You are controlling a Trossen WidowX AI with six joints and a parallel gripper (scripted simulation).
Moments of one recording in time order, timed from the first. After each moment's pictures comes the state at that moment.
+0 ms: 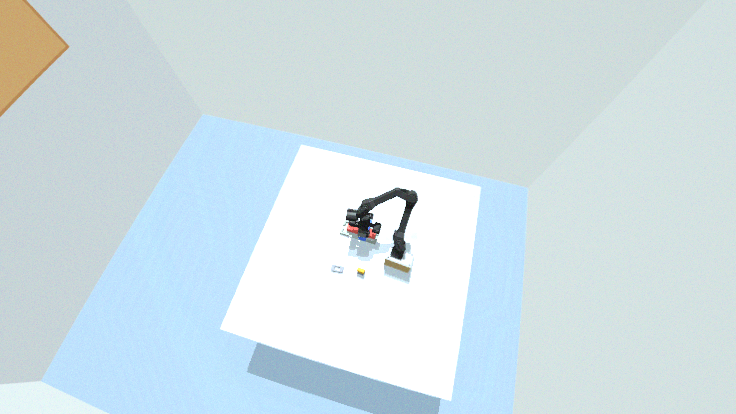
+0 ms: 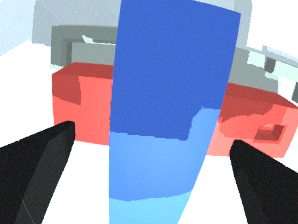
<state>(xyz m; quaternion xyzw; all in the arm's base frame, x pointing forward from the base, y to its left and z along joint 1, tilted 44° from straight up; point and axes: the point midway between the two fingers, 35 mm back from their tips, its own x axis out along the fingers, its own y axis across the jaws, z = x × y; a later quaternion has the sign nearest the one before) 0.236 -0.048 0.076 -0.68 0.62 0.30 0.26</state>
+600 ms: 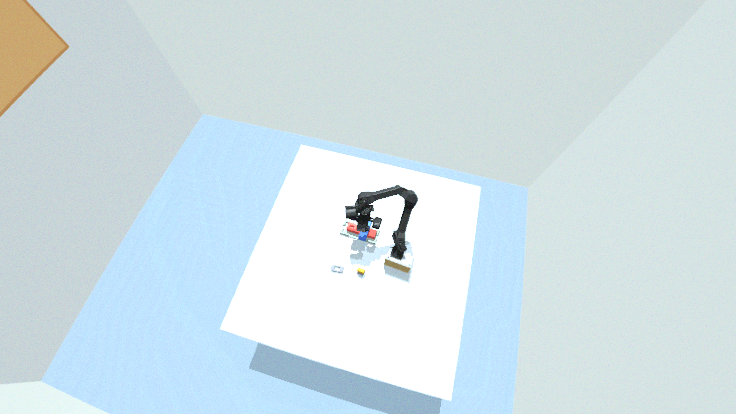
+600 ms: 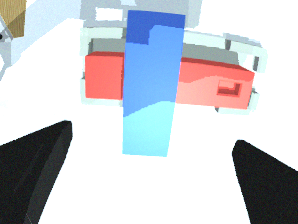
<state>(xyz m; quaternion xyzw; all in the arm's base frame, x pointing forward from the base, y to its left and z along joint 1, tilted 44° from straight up) 0.234 0.008 0.136 -0.67 0.63 0.28 0.28</state>
